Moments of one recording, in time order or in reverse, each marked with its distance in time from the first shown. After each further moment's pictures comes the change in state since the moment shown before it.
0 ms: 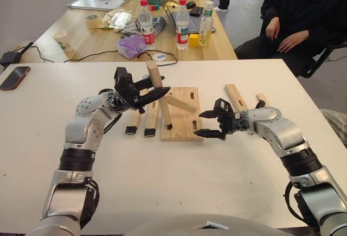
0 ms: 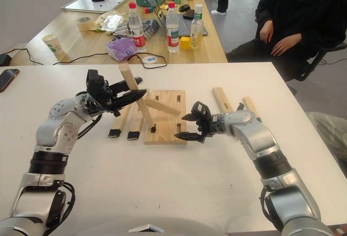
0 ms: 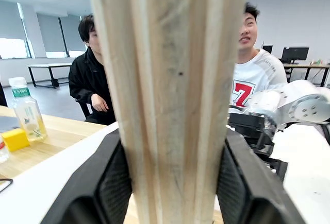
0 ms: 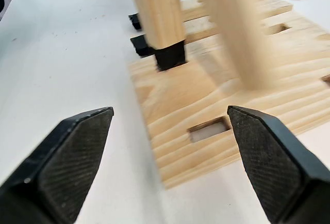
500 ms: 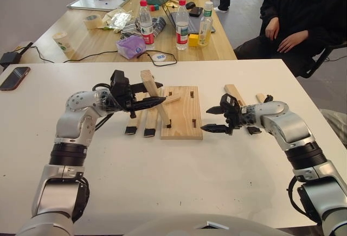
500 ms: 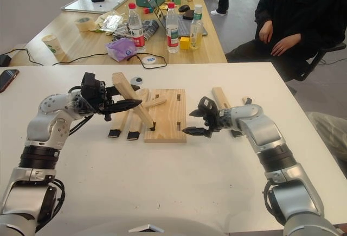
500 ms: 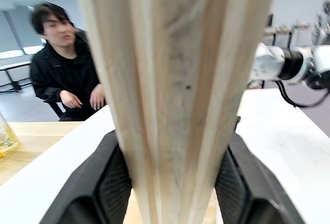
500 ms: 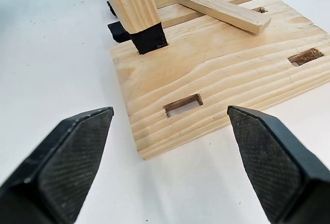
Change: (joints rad) left arm -0.040 0.120 -0.053 0.057 0.038 -0.025 -0.246; right arm -0.051 -0.030 -0.030 0.072 -0.042 0.002 0.037
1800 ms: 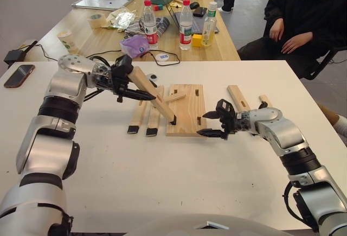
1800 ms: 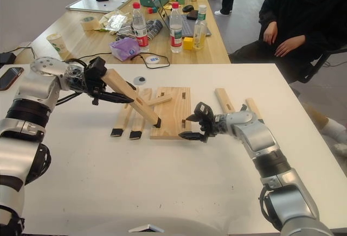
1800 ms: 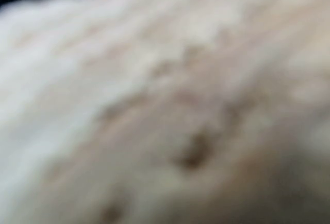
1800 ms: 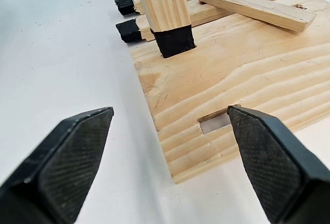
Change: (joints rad) left arm -0.467 0.102 -0.284 0.511 0.211 -0.050 -0.290; right arm 0.055 0.041 0.007 -0.021 0.000 -0.005 -0.042
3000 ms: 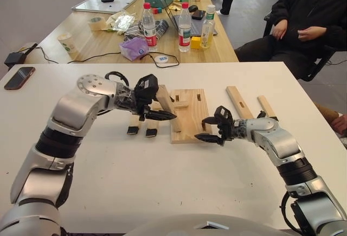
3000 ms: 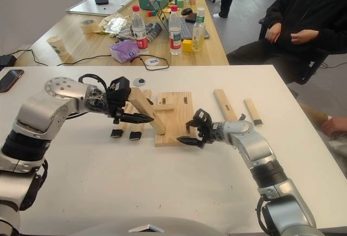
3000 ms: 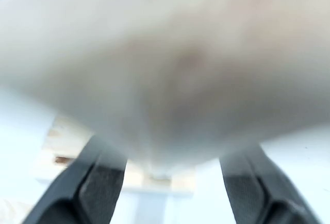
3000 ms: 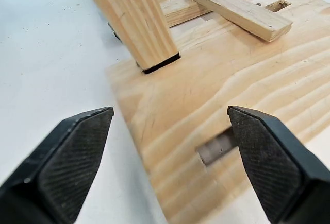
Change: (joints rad) left arm 0.362 0.027 0.061 -0.844 -0.087 0.577 0.435; right arm 0.091 0.040 -0.013 -0.043 0.003 -0.001 -0.091
